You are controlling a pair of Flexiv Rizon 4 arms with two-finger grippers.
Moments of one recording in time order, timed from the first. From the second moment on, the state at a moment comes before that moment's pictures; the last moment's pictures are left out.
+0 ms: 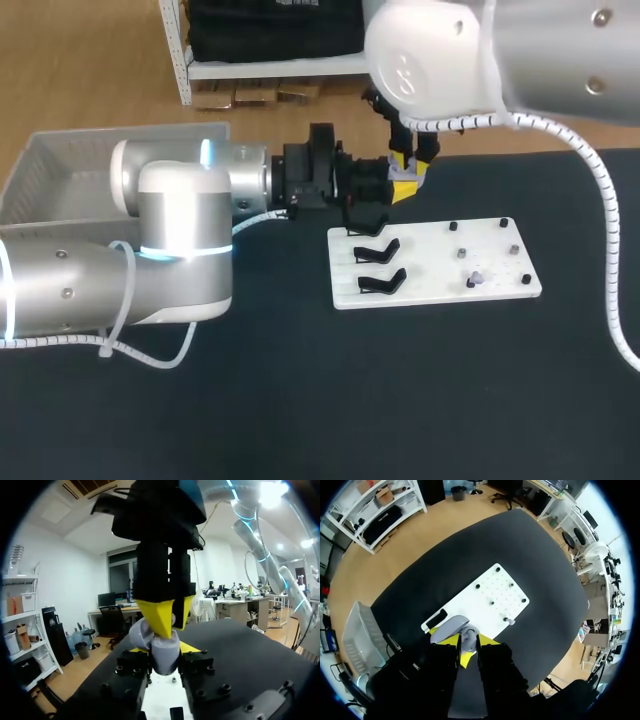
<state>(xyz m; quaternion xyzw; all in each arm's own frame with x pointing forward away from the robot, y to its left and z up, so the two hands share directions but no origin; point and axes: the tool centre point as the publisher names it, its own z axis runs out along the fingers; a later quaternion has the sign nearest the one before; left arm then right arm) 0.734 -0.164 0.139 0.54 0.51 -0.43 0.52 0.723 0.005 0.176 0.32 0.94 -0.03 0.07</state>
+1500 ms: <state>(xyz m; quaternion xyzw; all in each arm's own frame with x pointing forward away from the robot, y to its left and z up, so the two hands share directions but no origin) 0.734 -0.165 0.140 0.54 0.51 -0.43 0.52 0.596 -0.059 0.110 0.23 0.96 0.02 0.16</state>
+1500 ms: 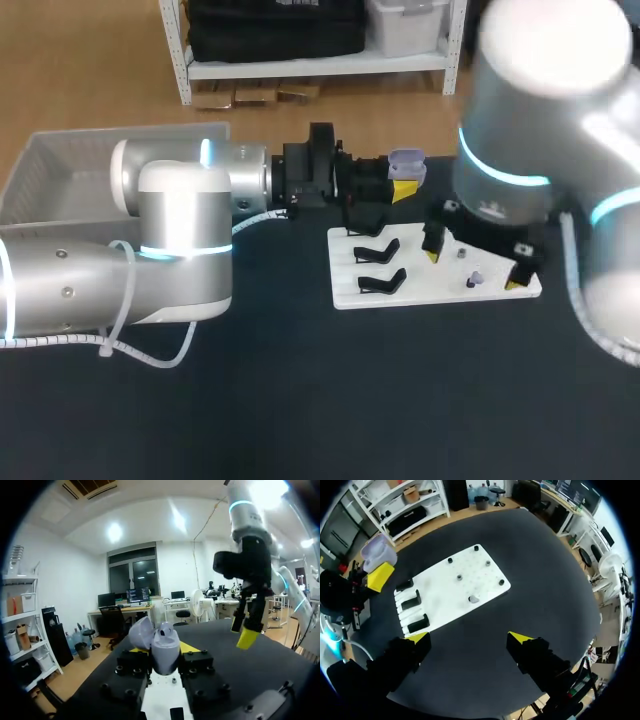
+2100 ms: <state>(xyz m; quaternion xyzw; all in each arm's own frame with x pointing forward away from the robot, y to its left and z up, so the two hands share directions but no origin) 0.734 -0.165 0.140 0.54 0.51 -0.43 0.52 0.639 -0.059 0.043 0.23 0.95 0.12 0.19</state>
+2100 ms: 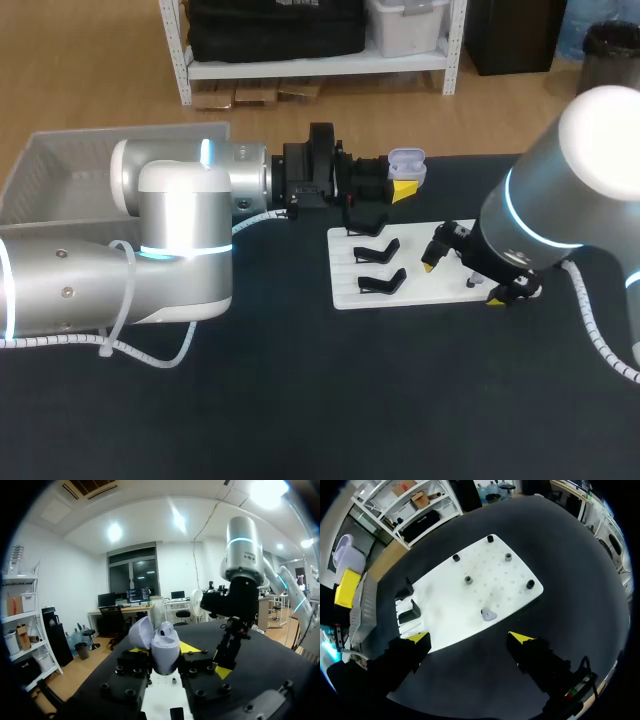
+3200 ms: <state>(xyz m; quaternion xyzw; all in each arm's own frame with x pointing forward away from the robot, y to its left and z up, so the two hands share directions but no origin) 0.734 -0.165 0.140 0.54 0.51 -0.43 0.52 0.651 -0.081 0.025 0.24 0.95 0.10 0.17</state>
